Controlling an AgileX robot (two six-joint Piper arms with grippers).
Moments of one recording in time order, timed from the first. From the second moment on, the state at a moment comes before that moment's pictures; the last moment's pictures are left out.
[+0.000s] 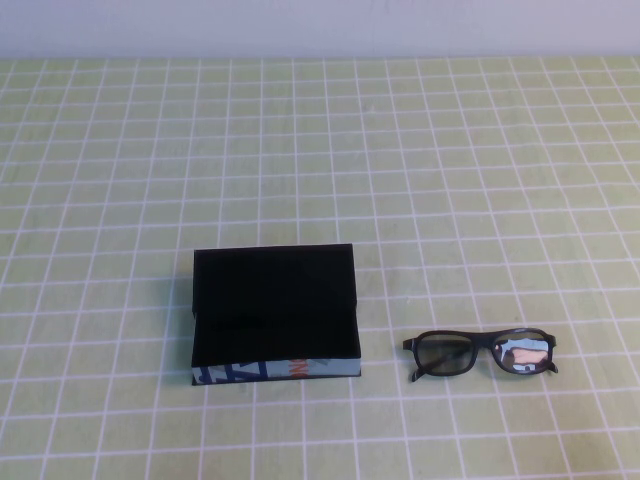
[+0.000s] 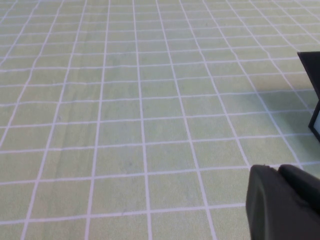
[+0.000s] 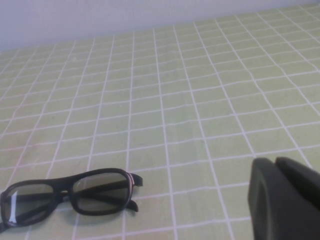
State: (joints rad) right arm -0.03 -0.01 0.03 0.35 0.27 -0.14; left arm -0.15 -0.01 0.02 0.11 0.36 -0.15
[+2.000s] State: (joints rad) right arm -0.03 -0.01 0.03 0.45 -0.22 -0.14; left arm -0.15 -0.01 0.02 0.11 -0.25 -0.23
